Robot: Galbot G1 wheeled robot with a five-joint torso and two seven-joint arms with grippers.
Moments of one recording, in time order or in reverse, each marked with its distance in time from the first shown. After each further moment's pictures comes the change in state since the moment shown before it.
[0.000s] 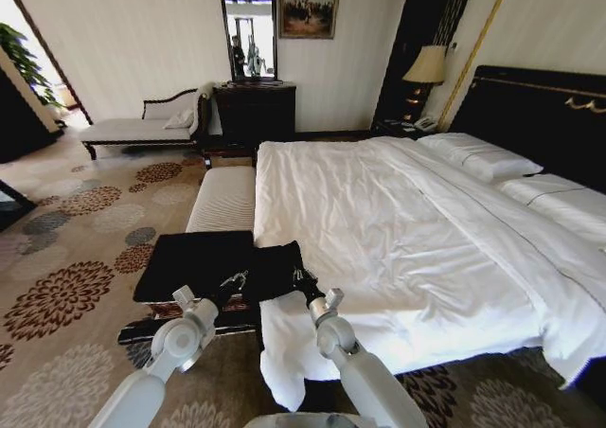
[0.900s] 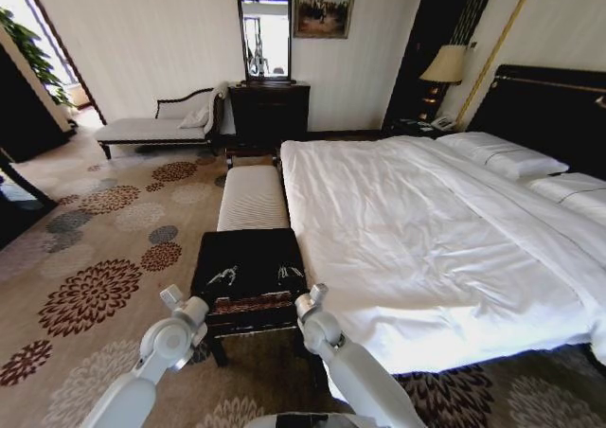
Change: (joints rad) left arm -0.019 0.007 -0.076 0.004 -0.008 -0.024 -0.058; right arm 0.167 0.001 -0.187 -0.065 0.074 -0.011 0.059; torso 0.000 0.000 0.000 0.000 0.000
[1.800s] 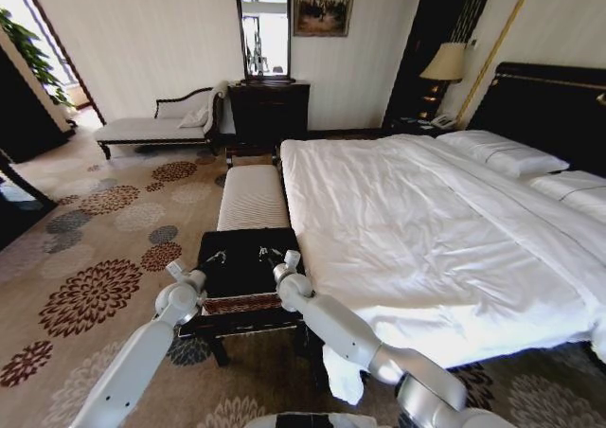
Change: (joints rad) left arm -0.352 -0.005 0.183 0.416 0.000 0.019 -0.033; right arm 0.419 0.069 -0.274 -0.371 0.361 -0.059 0.166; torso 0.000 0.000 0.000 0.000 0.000
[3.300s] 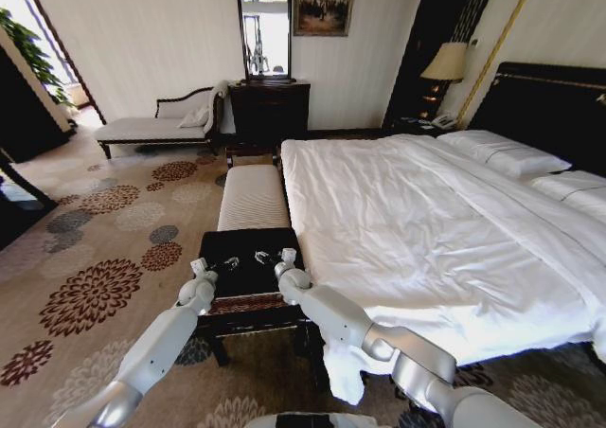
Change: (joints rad) left arm -0.135 -0.040 0.120 0.222 0.268 -0.021 0.032; right arm 0.061 0.002 -0.035 -0.089 -0.020 -0.017 -0.014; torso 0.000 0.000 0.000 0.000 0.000
